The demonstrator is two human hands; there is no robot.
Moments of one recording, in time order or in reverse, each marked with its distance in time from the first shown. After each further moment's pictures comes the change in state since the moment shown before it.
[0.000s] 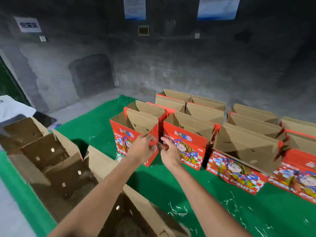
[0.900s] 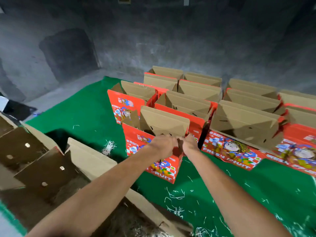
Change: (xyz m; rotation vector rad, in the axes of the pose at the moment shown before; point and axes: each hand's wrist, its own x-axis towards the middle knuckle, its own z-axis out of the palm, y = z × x) left_hand 0.034 0.052 0.078 0.393 -0.564 0.338; right_hand 0.056 0.078 -0.033 -0.046 0.063 0.544
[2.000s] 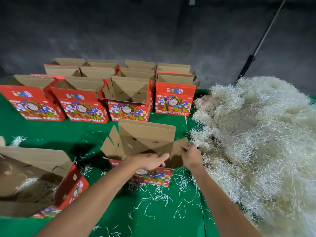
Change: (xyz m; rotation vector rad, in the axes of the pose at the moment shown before) left_hand -0.096 0.457 0.068 -0.387 -0.613 0.128; right_hand -0.220 0.405 -0.361 -0.099 0.341 0.052
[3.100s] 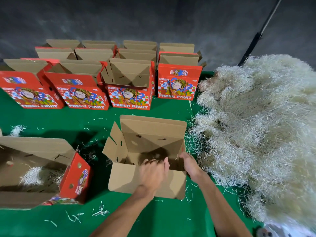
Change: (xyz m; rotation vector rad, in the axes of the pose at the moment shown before) left_hand 0.013 -0.023 0.127 0.303 0.960 -0.008; right_hand -0.035 0.052 0.070 0.443 -0.400 0.299
